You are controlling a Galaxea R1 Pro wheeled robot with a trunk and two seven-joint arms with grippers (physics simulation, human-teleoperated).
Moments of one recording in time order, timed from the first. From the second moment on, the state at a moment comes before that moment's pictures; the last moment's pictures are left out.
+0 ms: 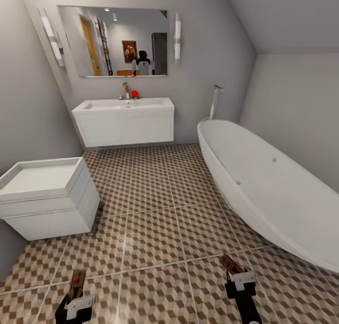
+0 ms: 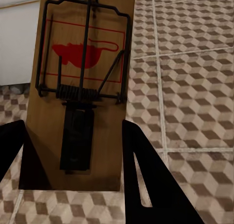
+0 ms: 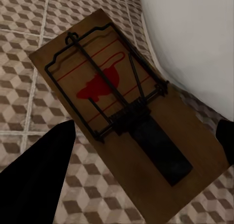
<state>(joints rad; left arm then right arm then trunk) -0.42 0.07 -0.74 0.04 0.74 -0.91 0.23 -0.45 -0.04 0.28 -0.18 0.05 -0.61 -0.33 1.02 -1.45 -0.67</state>
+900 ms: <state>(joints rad) -0.42 0.07 -0.74 0.04 0.74 -0.91 0.23 -0.45 -0.04 0.28 -0.18 0.05 -0.61 -0.33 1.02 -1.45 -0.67</state>
